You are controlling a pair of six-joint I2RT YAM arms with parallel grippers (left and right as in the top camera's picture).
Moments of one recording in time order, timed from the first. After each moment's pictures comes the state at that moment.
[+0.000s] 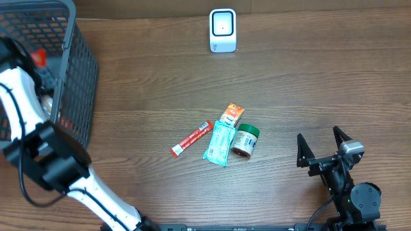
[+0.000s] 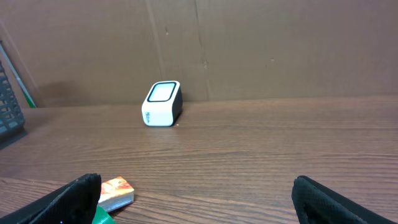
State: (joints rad) left arm 0.62 2.16 2.07 -1.00 -0.10 0.00; right arm 0.16 0.02 0.02 -0.03 -0.09 0.15
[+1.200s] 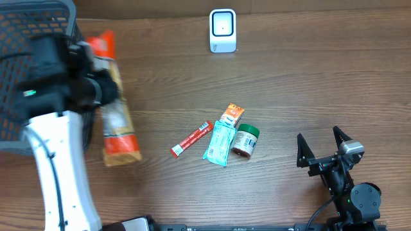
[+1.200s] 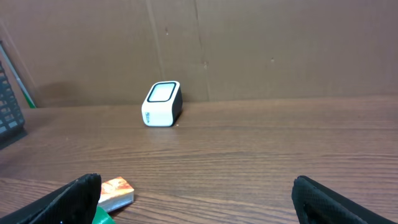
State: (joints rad) left arm 0.19 1.46 1.65 -1.28 0.11 -0.17; right arm 0.16 0.02 0.02 -0.03 -0.09 0.15
